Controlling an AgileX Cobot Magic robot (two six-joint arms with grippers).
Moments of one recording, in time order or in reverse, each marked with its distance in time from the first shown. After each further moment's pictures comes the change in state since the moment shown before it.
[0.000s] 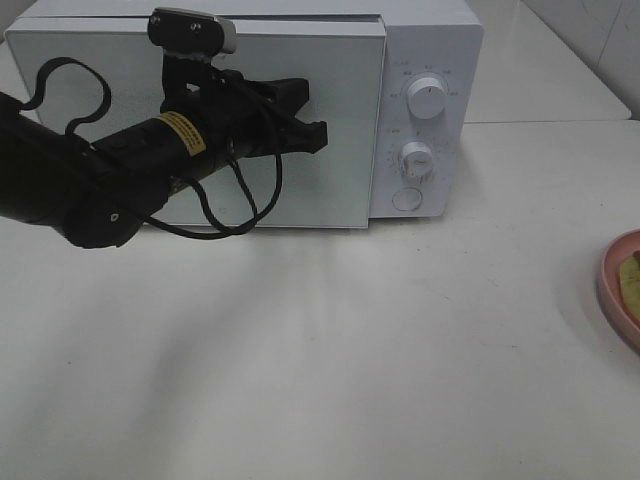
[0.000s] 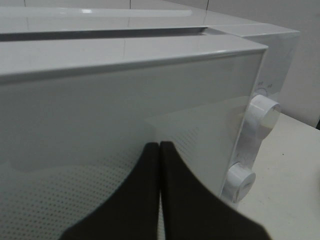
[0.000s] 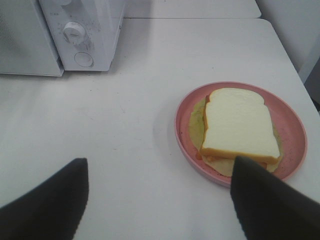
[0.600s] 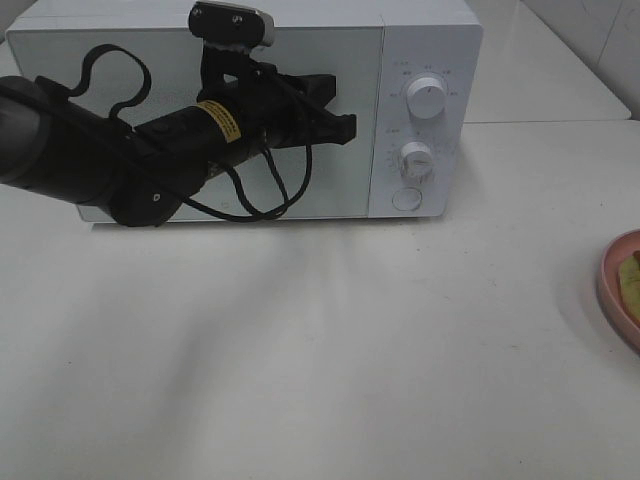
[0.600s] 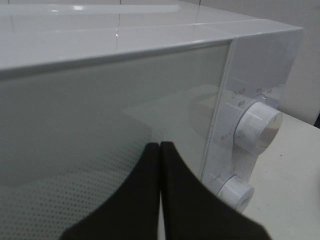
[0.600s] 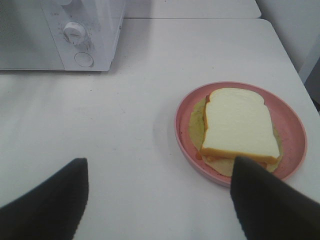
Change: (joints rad) left arm -0.015 0.070 -0.134 0.007 0.085 0.001; right arm 0.000 0.000 0.000 0.000 0.000 0.000
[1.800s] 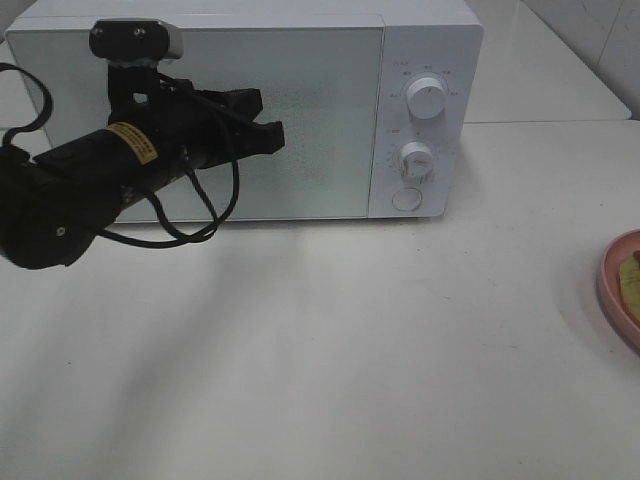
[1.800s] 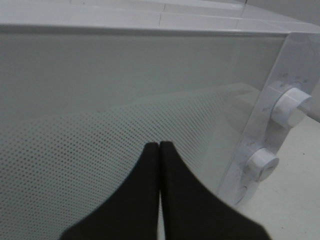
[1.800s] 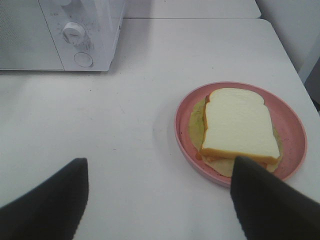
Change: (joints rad) left arm 0.031 -0.205 0.316 -0.110 -0.081 -0.001; right arm 0.000 0.000 0.000 0.000 0.000 0.000
